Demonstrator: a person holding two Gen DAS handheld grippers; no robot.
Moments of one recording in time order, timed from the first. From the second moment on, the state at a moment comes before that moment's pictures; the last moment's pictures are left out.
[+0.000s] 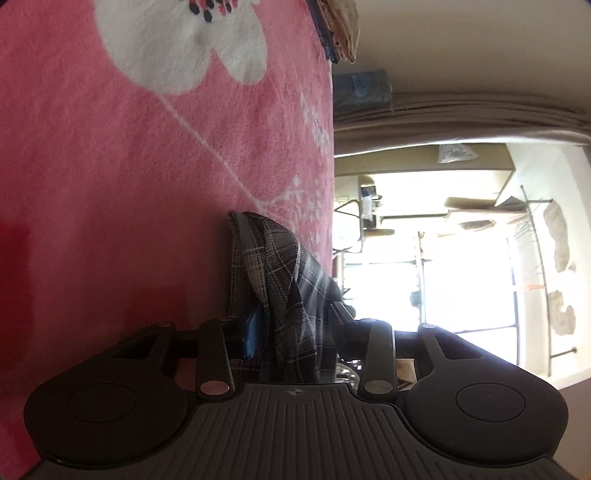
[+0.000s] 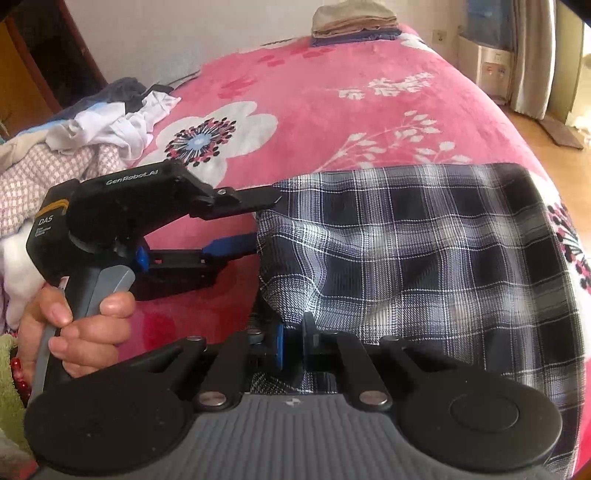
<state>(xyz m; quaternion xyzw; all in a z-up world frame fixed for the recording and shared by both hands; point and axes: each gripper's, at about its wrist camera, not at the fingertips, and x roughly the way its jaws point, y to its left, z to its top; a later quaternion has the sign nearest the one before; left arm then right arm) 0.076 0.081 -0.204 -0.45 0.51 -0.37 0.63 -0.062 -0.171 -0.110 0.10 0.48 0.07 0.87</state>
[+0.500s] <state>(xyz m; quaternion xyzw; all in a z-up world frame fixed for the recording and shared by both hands) 0.065 0.072 -0.198 -0.44 0.54 -0.37 0.62 -0.066 -0.179 -0.104 0.13 0.46 0.06 0.88</state>
